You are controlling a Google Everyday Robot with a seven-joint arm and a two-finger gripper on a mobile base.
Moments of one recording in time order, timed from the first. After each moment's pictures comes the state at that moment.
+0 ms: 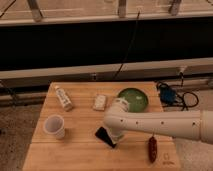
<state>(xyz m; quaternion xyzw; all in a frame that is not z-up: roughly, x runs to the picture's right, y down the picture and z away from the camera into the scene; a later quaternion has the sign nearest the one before) 0.040 0.274 0.760 -0.35 -0.08 -0.21 0.91</state>
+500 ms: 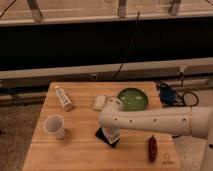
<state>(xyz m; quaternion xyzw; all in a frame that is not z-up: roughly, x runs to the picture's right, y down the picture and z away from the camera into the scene) 0.029 0.276 0.770 -0.35 -0.09 -0.23 0.90</state>
